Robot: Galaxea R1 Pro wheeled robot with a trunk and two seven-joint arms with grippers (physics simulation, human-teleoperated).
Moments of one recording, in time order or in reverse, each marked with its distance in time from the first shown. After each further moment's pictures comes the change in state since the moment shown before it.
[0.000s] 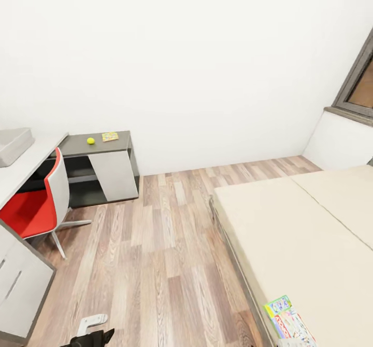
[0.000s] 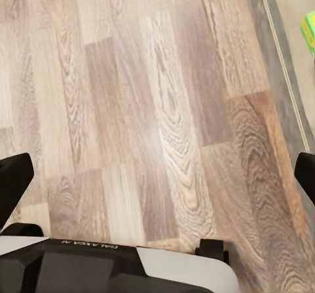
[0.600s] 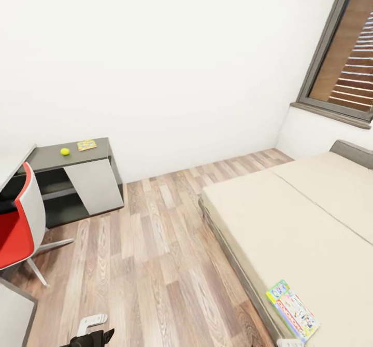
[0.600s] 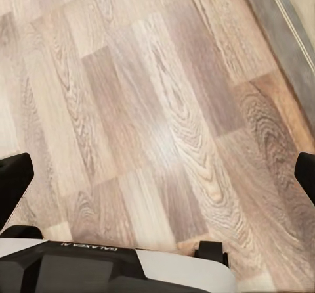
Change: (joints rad) left arm 0.000 0.000 0.000 0.000 0.000 0.000 0.000; right arm 0.000 0.001 0.000 0.001 0.000 0.000 -0.004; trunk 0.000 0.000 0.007
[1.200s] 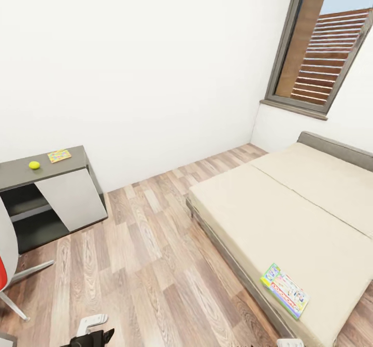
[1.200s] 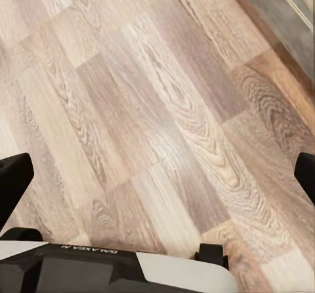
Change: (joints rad) left arm 0.000 0.000 0.000 0.000 0.000 -0.001 0.000; right arm 0.000 0.001 0.000 0.000 0.000 0.000 -0.001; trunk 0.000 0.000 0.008
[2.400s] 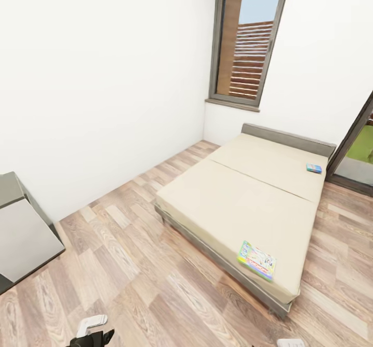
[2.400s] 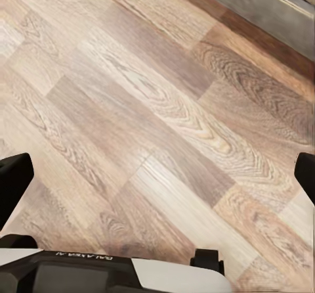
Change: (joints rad) left arm 0.000 0.000 0.001 0.013 0.000 -0.018 0.000; right arm 0.000 0.001 0.000 0.000 0.000 0.000 -0.019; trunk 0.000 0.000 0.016
